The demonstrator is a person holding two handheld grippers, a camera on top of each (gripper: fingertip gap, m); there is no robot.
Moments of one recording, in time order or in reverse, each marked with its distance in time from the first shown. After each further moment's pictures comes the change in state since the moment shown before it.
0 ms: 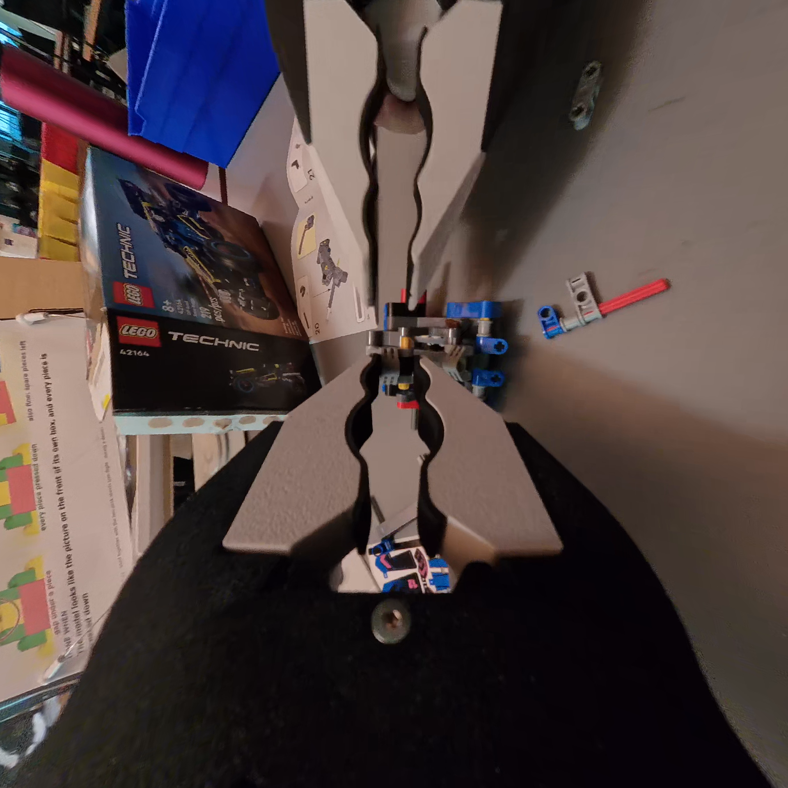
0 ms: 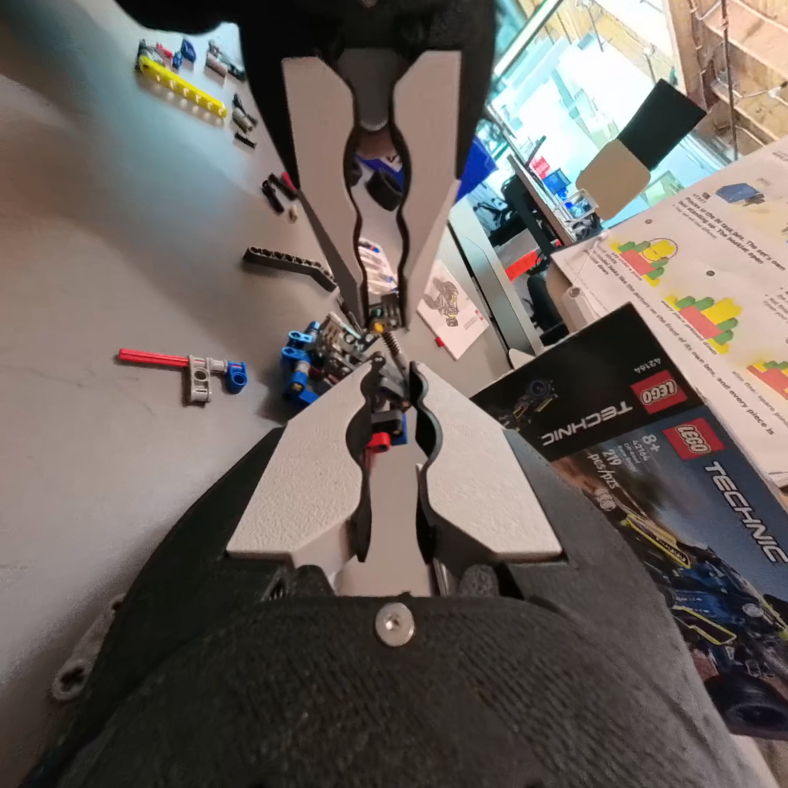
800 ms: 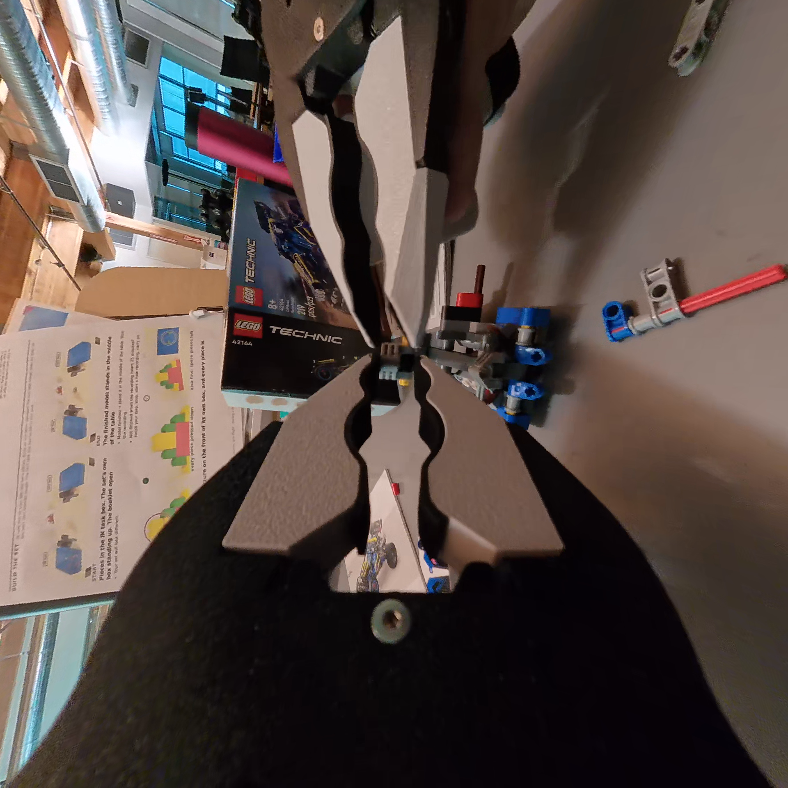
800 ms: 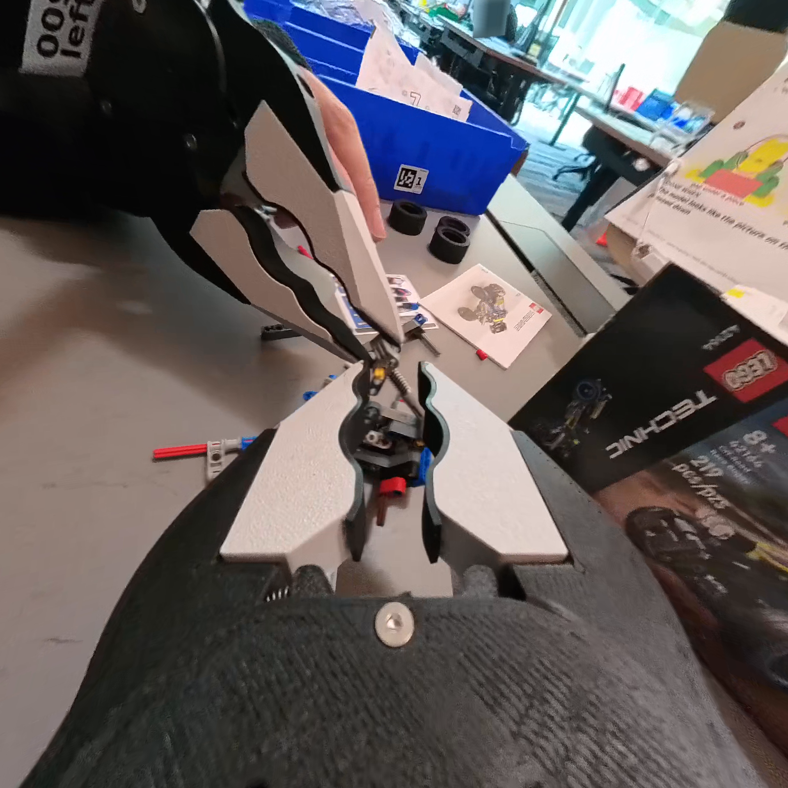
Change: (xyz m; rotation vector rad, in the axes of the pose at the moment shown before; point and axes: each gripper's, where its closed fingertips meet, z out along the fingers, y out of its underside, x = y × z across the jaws) left arm -0.017 -0.002 -0.007 -0.020 -0.338 0.124; right arm 0.014 -0.014 0.016 0.036 -0.174 0.361
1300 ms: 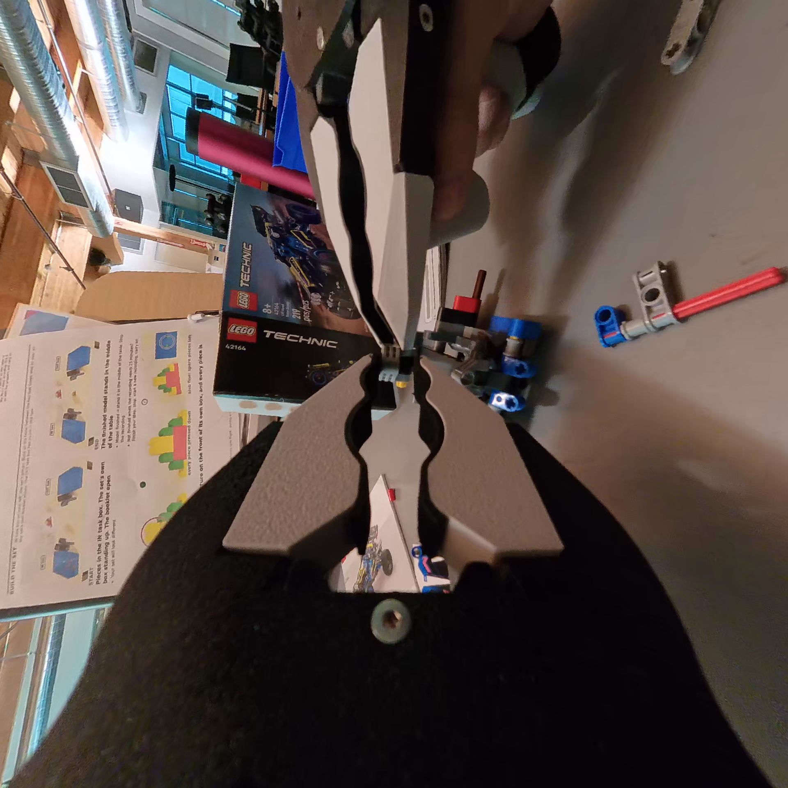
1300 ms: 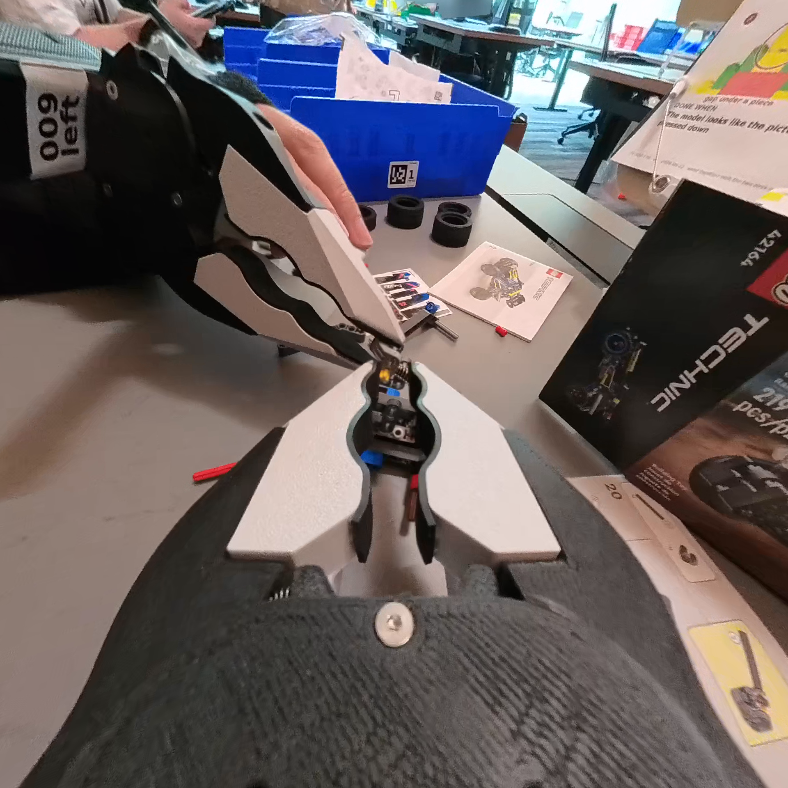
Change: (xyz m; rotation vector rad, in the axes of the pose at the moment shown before) left arm 0.005 -0.001 0.004 0.007 -0.012 0.007; right arm -0.003 0.006 -0.001 0.015 0.001 0.207
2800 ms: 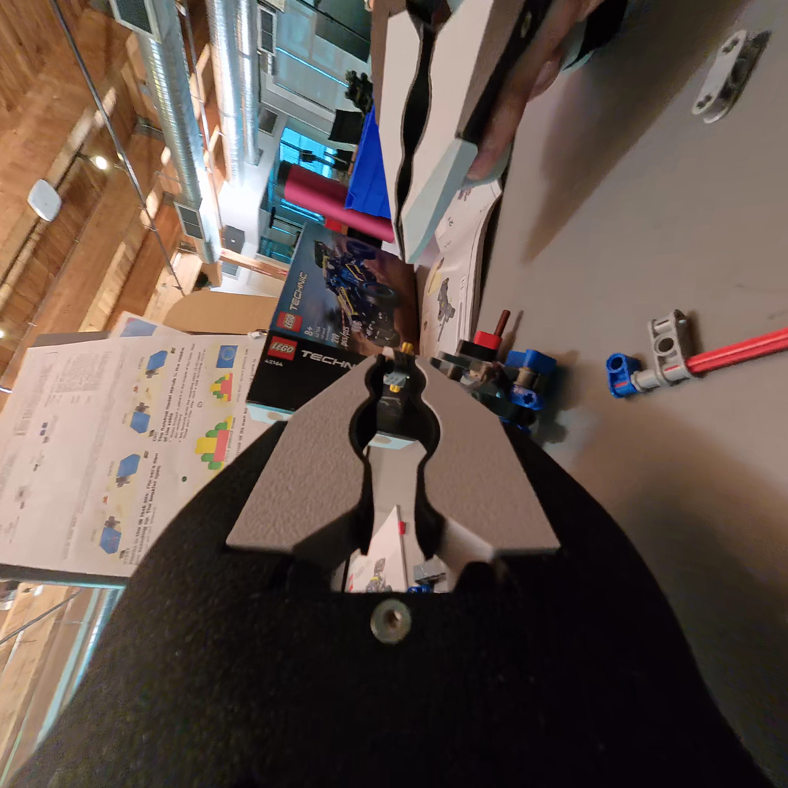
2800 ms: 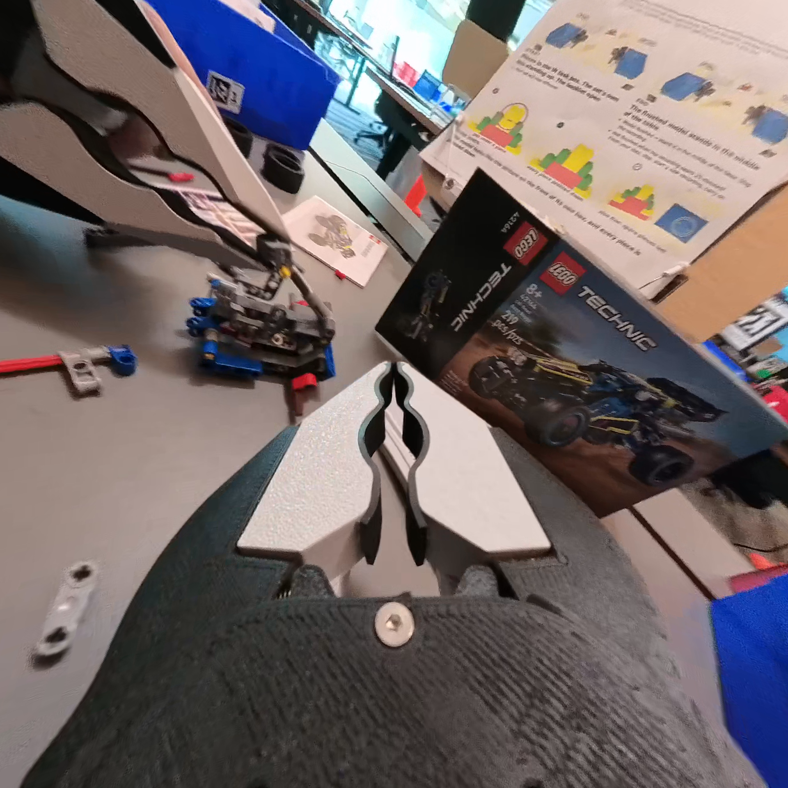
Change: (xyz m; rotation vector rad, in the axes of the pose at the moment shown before) left arm -0.003 -0.012 0.003 0.100 -0.200 -0.014; right arm 0.043 0.022 -0.063 -0.049 0.500 -0.326
